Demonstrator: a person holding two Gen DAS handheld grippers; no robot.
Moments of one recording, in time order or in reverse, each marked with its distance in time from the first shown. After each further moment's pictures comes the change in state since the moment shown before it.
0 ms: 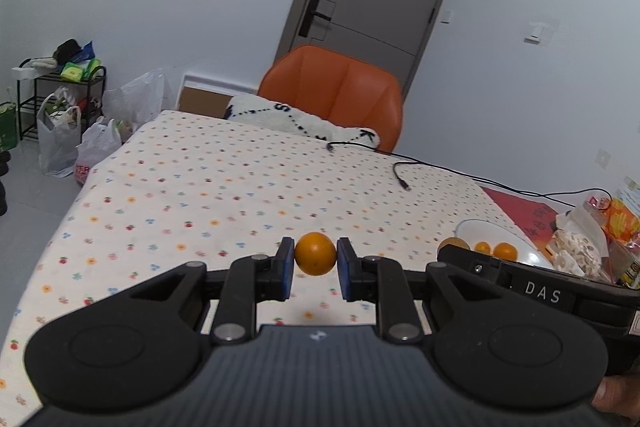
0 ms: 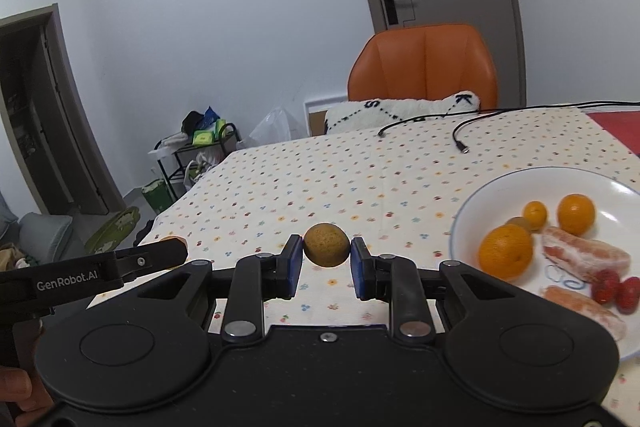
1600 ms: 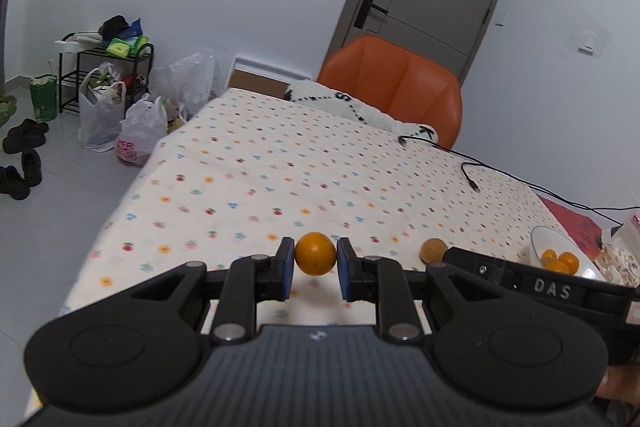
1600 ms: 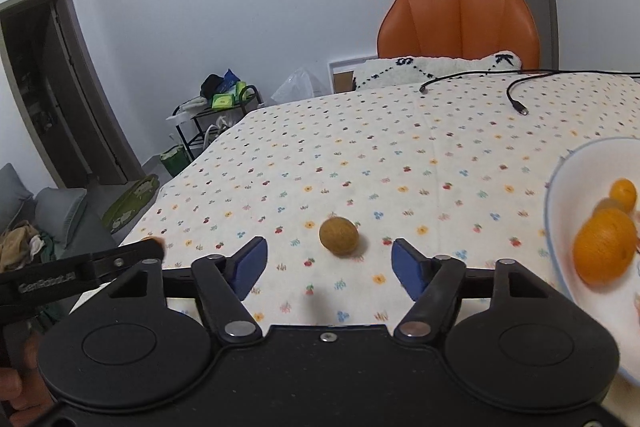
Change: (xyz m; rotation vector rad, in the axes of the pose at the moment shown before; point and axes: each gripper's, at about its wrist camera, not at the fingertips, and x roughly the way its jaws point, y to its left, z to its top) left arm 0.015 0.065 -0.004 -0.090 0.027 0.132; right arm 0.074 0.020 -0.006 -0.013 0.125 0.075
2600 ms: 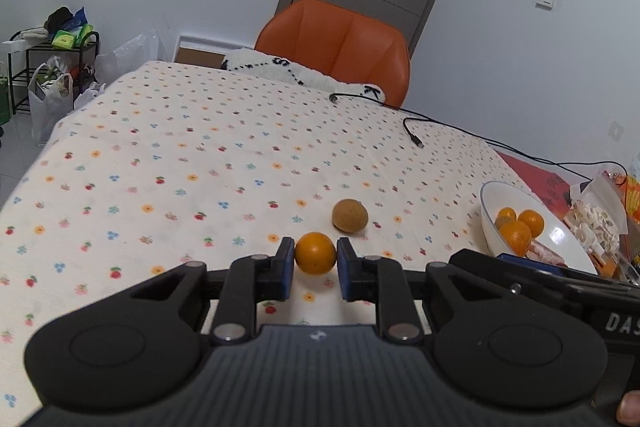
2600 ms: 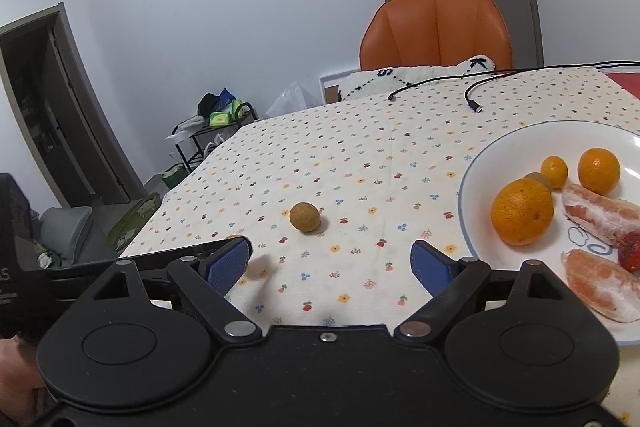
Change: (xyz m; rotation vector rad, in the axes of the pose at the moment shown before) left arm 0.033 -0.062 -0.018 0.084 0.088 -0.116; right arm -0.054 -0.029 -0.018 0.054 -0.047 0.005
